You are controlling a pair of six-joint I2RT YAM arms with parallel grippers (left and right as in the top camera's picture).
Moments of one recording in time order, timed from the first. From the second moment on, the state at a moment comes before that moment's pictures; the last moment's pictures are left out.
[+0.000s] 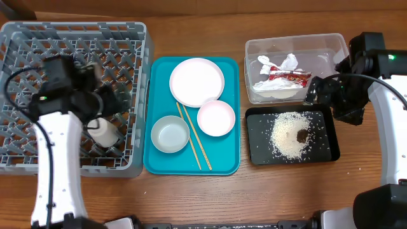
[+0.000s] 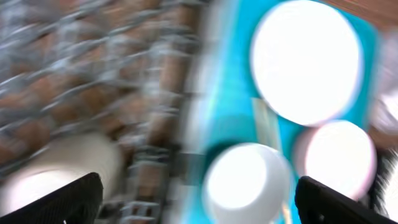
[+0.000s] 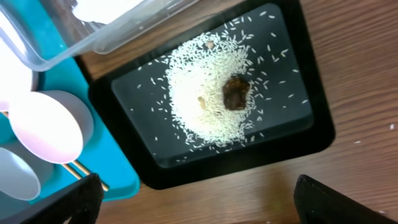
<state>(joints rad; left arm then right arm) 0.17 1.43 1.32 -1.01 0.25 -0.11 -0.09 1.63 1.60 -1.47 -0.18 0.30</state>
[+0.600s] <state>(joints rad) -0.38 1.59 1.32 -1.08 0.11 -0.11 -0.09 1.63 1.60 -1.47 -0.20 0.30</state>
